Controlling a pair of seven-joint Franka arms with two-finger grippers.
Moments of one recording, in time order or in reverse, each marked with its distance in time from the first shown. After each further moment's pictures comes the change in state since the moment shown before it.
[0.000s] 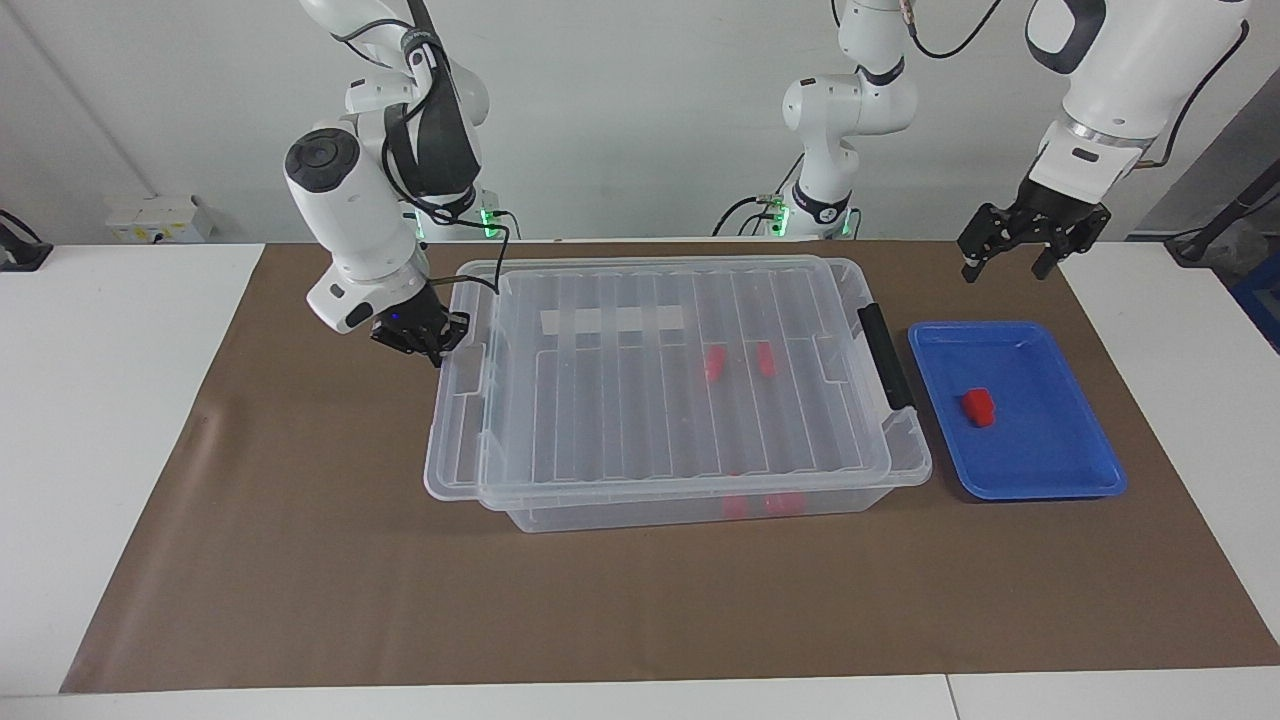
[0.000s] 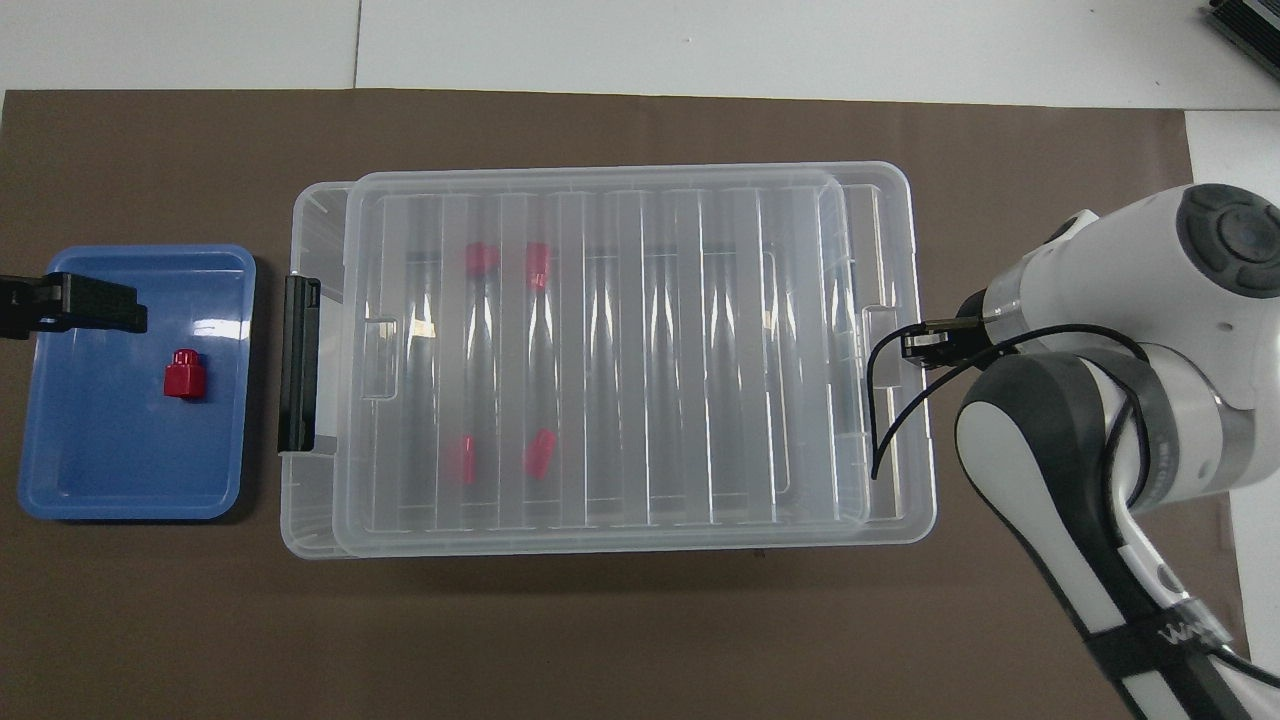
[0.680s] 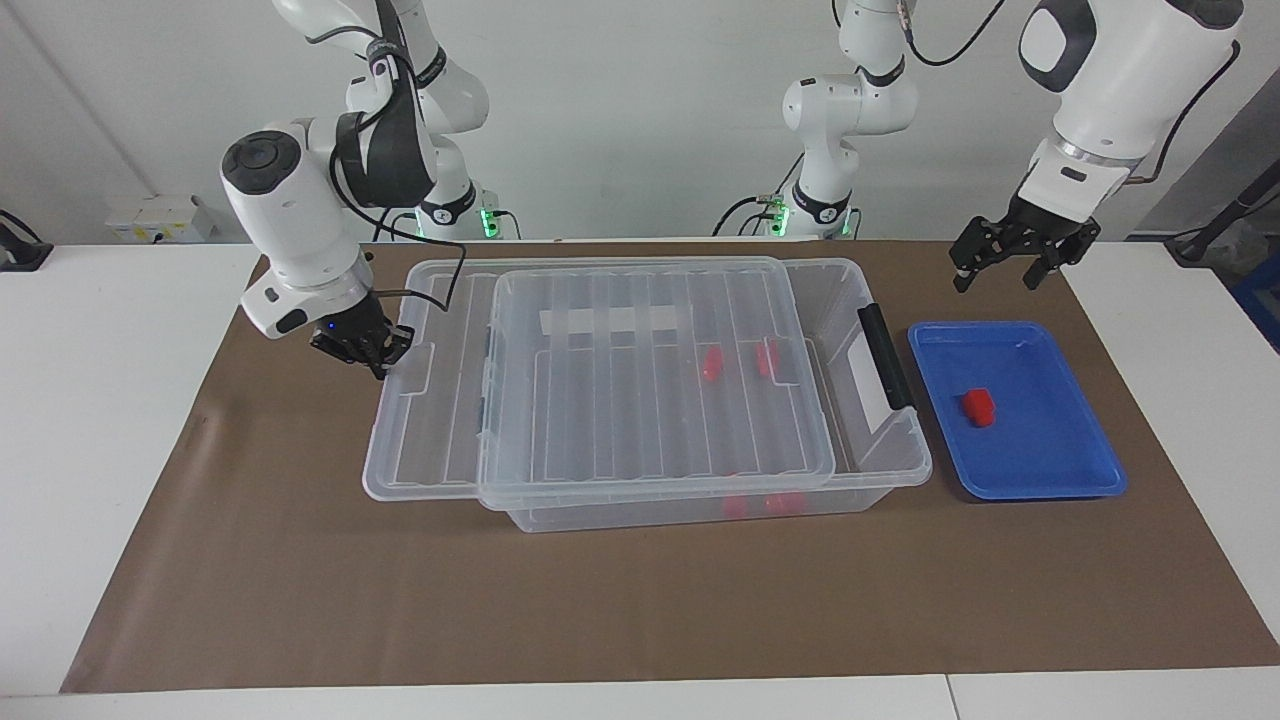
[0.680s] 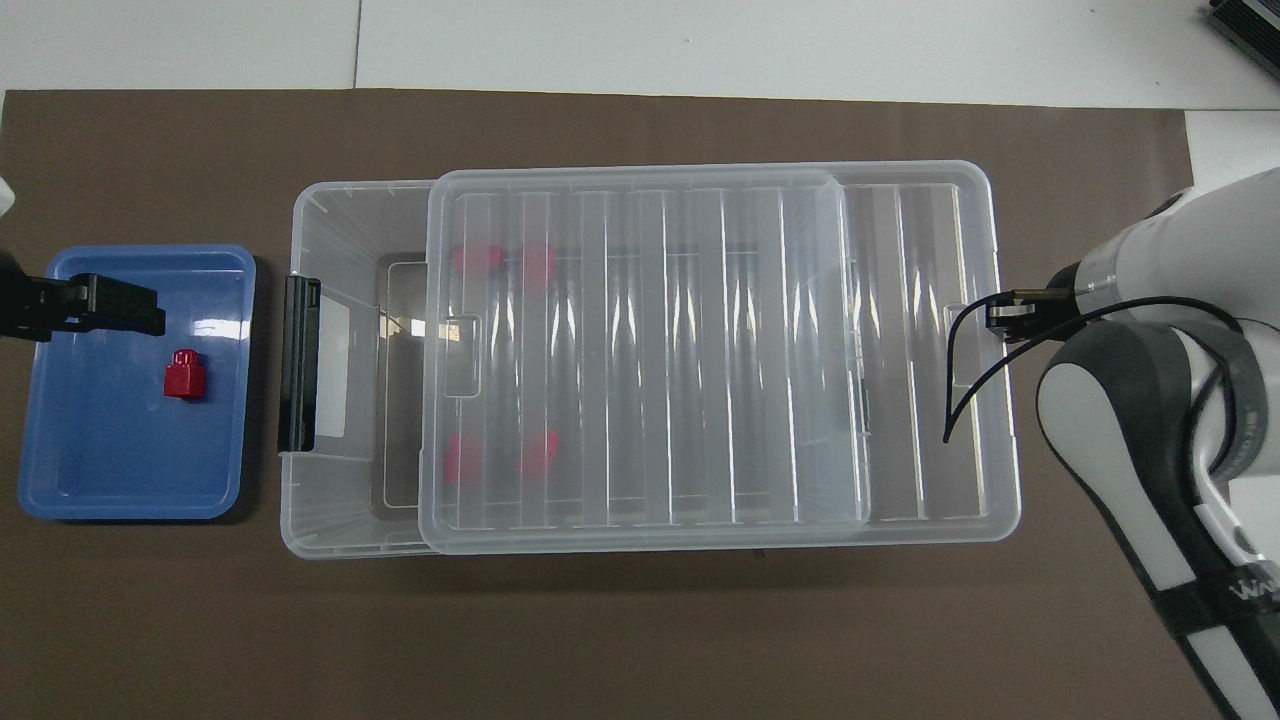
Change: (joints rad) left arm -0.001 0.014 -0.013 0.000 0.000 0.002 0.000; right arm -0.095 0.013 -0.001 0.029 -0.055 0.001 -0.010
